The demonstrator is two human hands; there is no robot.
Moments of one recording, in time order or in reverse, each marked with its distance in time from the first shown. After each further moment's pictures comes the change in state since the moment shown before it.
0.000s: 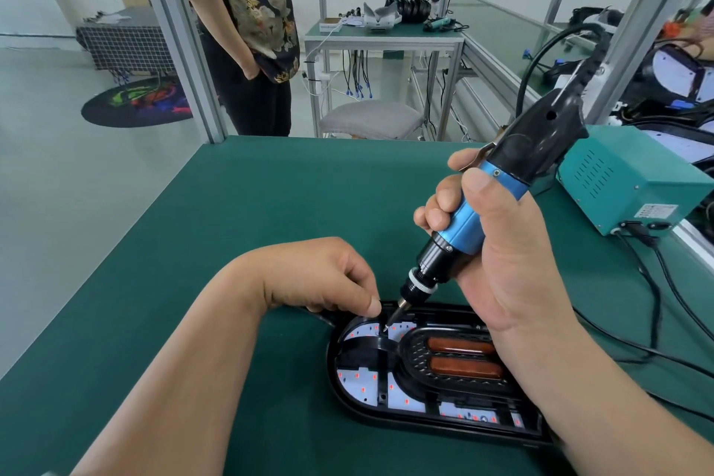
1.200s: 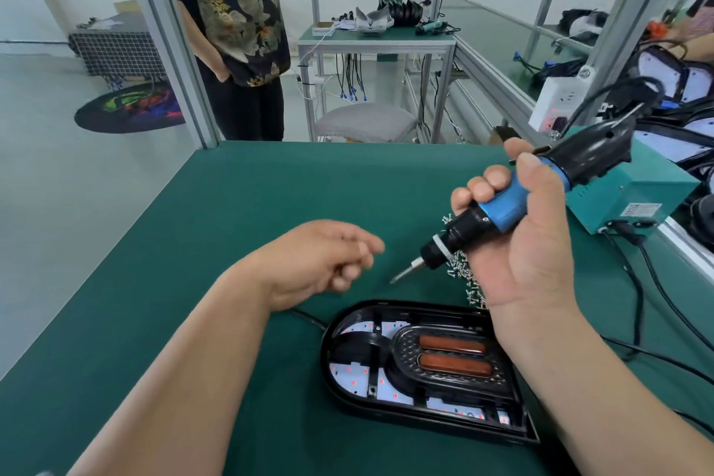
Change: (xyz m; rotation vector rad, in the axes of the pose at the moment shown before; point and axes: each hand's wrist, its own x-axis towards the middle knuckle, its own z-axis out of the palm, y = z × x) left_hand 0.020 0.000 0.005 -0.576 0.267 0.088; right_hand 0.017 -0.004 -0.027 0.318 0.254 -0.069
